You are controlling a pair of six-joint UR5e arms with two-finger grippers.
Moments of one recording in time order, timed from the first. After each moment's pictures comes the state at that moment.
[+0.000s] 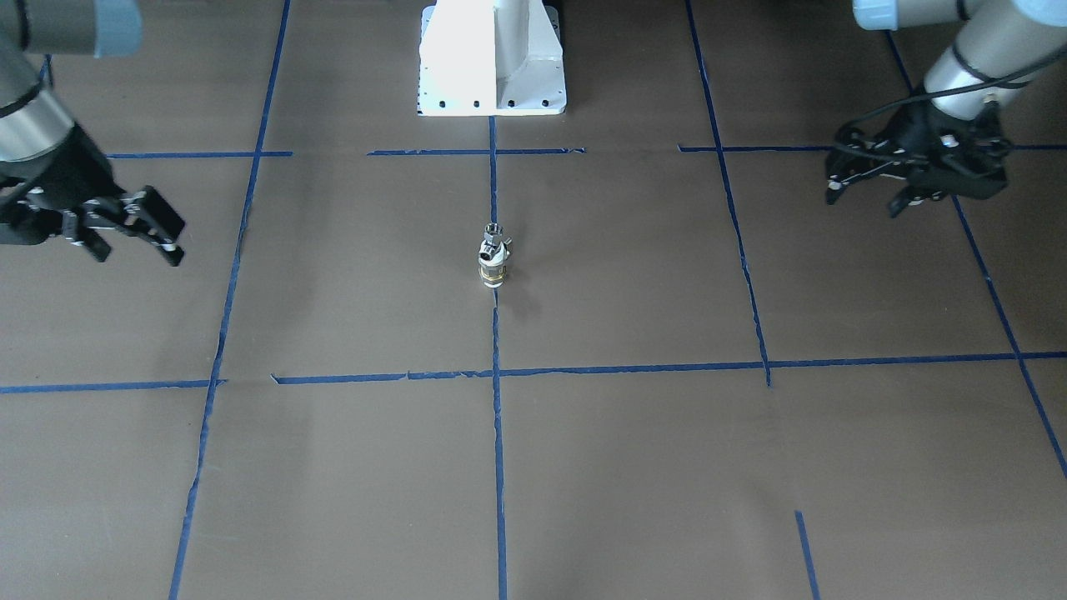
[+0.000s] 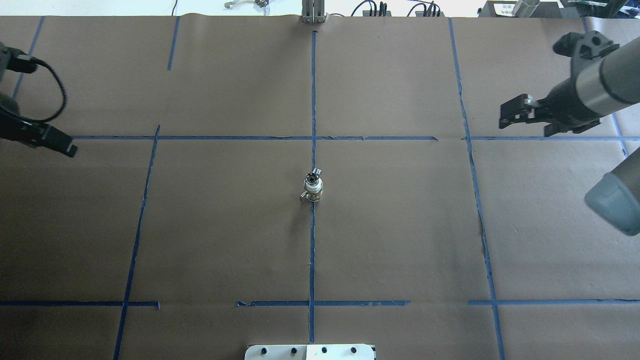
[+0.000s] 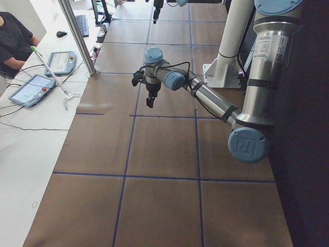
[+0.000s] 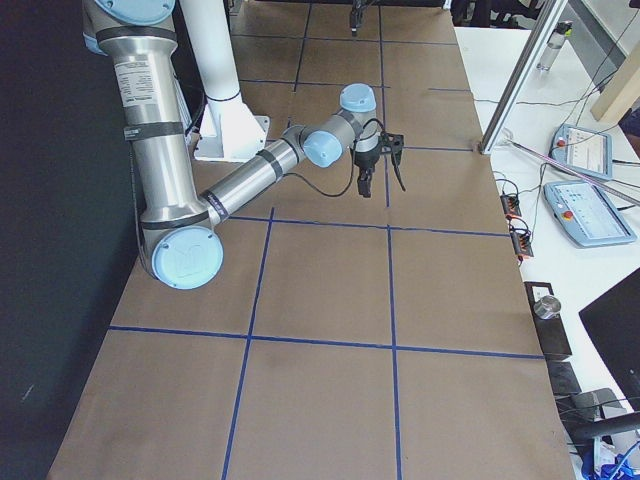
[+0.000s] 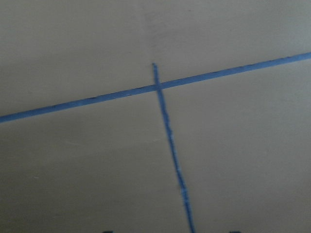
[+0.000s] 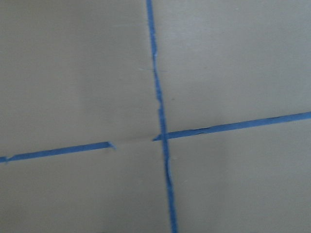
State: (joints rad) left arm -1.11 -1.63 -2.06 -1.58 -2.26 -0.45; right arm 1.05 -1.44 1.99 -1.45 2.15 0.93
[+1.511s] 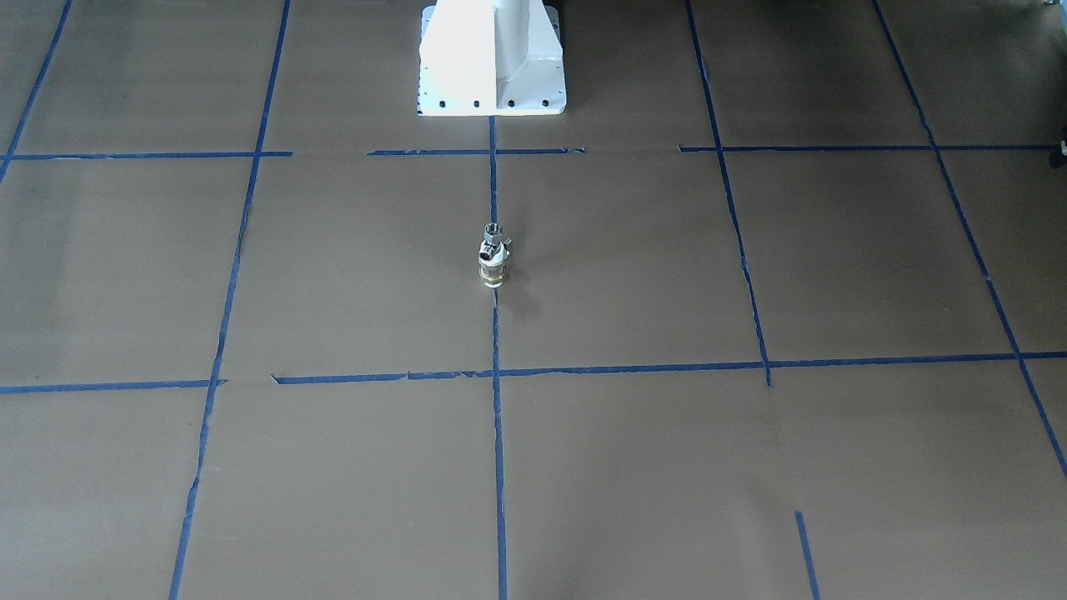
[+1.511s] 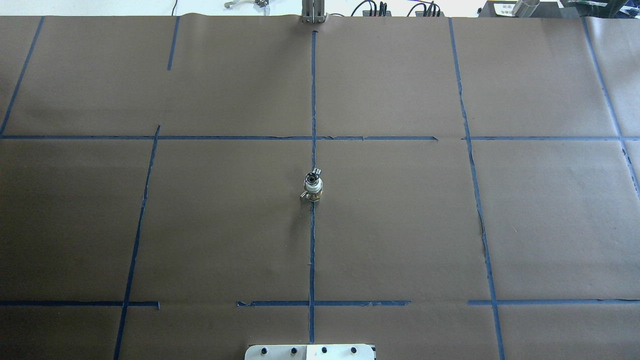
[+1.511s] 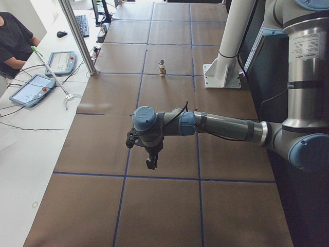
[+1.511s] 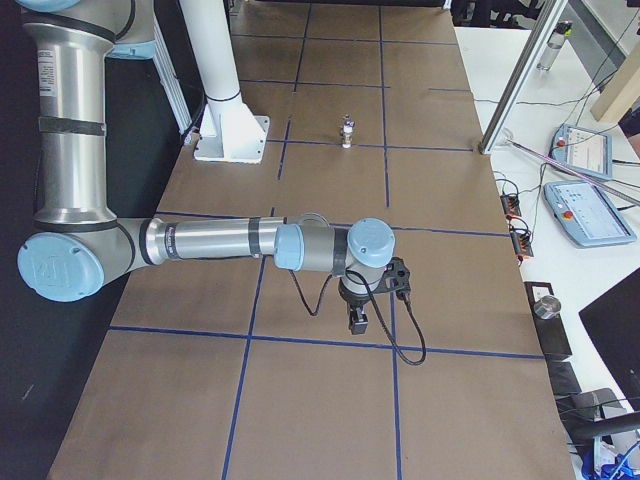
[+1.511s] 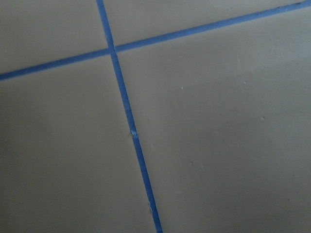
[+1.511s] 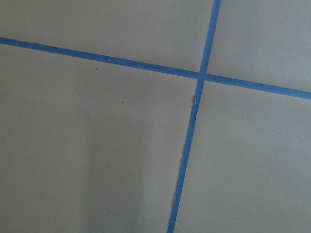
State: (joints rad) left arm -1.51 -1.46 -1.82 -1.36 -2.39 0.25; right arm 1.54 -1.61 1.71 -1.71 2.39 -0.19
